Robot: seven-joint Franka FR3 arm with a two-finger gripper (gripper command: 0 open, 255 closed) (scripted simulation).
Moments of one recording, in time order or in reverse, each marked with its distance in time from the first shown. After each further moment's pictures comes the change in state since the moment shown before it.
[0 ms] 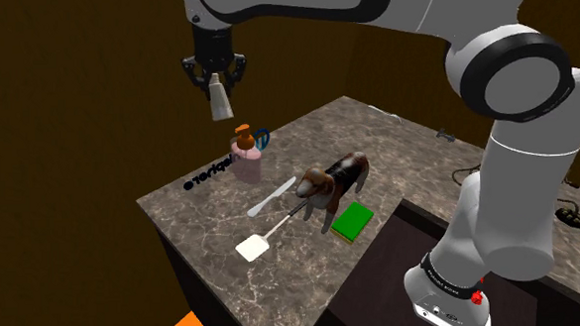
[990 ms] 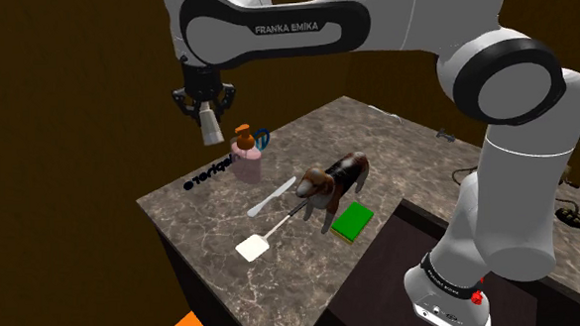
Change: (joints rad) arm 0.028 0.037 0.013 -0.107 -0.015 0.134 0.068
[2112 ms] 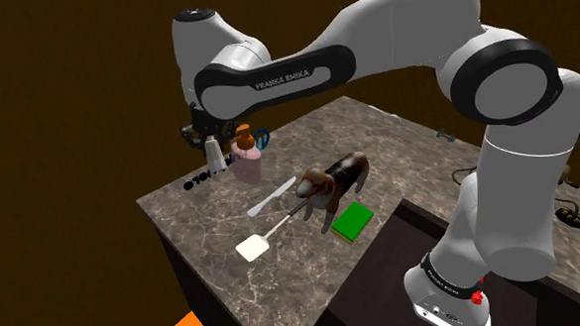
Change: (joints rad) arm -0.005 0.007 -0.004 -0.222 -0.016 0.226 0.041
